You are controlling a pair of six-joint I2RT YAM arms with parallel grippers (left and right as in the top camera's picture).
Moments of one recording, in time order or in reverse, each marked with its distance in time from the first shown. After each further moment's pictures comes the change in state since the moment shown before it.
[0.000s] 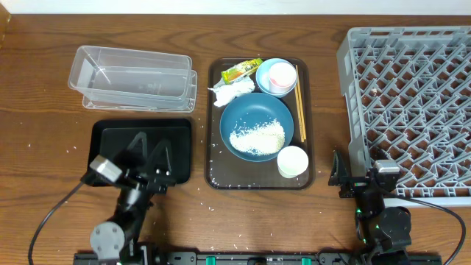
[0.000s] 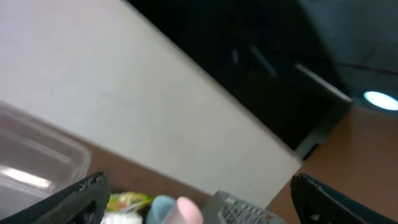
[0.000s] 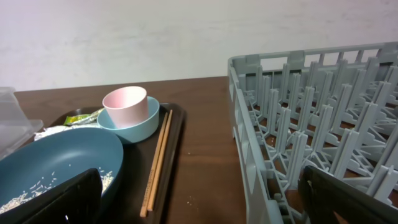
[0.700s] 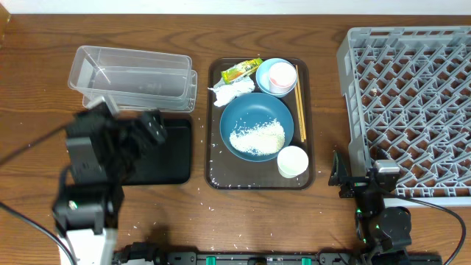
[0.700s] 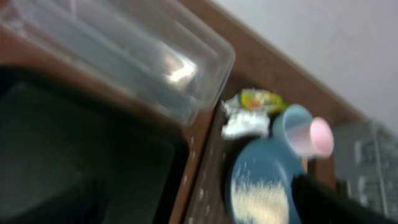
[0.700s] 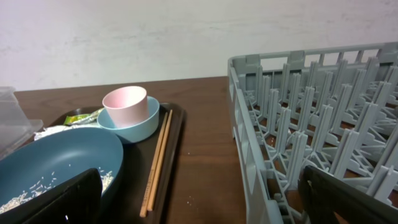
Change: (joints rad) left arm -0.006 0.714 0.876 -1.133 -0.192 0.319; right arm 0.000 0.000 0.000 0.000 0.000 -0.002
